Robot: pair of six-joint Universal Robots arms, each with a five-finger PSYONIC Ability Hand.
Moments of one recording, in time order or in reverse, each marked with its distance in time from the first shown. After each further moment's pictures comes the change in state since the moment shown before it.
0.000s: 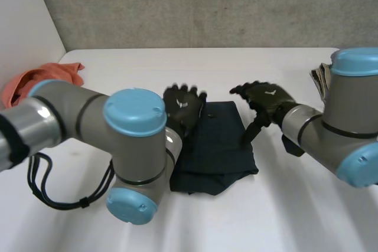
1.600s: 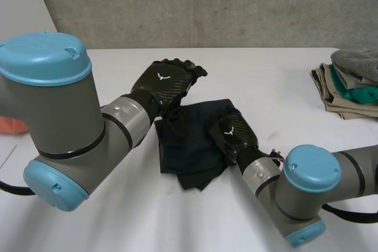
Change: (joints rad) left arm 0.137 0.284 -0.095 -0.170 0.300 -0.096; right arm 0.169 0.144 0.391 -0.818 0.034 -0.447; left_hand 0.000 0.000 -0.005 0.000 0.000; right_hand 0.237 0.241 0.263 0.261 0.182
